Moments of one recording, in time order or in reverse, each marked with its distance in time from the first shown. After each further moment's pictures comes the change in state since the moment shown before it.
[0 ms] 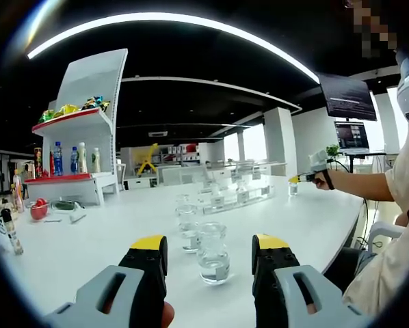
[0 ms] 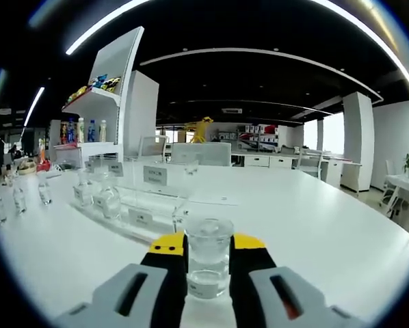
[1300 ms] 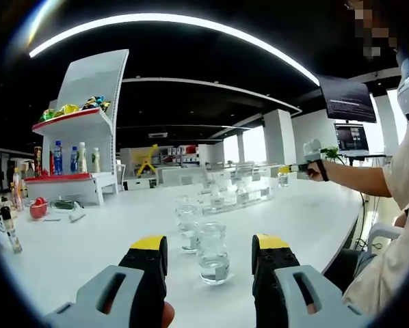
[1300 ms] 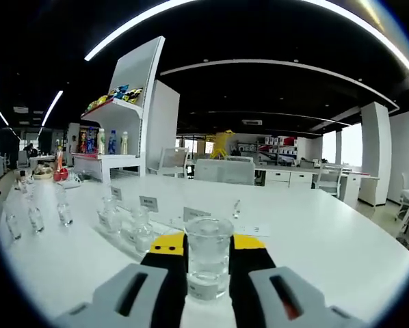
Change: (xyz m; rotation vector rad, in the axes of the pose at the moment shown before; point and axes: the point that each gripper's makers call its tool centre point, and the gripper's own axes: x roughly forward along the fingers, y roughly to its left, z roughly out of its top) left arm -0.002 0.000 0.000 -0.007 -0.013 0.000; right arm 0.013 0.065 0.068 -0.029 -0.077 0.131
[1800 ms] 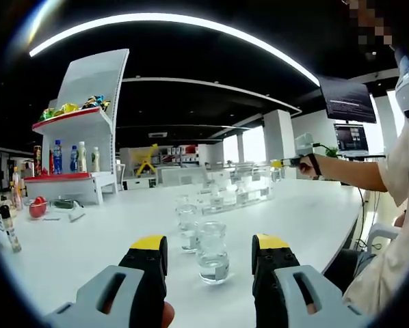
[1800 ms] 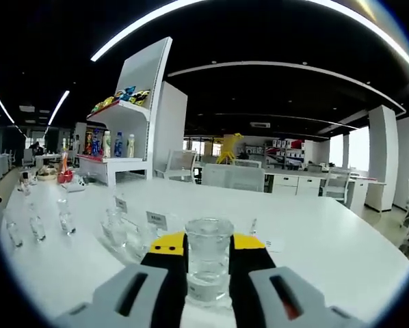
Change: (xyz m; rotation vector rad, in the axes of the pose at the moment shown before) left arm 0.001 0.001 -0.001 -0.003 0.000 -0.001; right arm 0.025 0.022 0.022 -0.027 -0.009 0.046
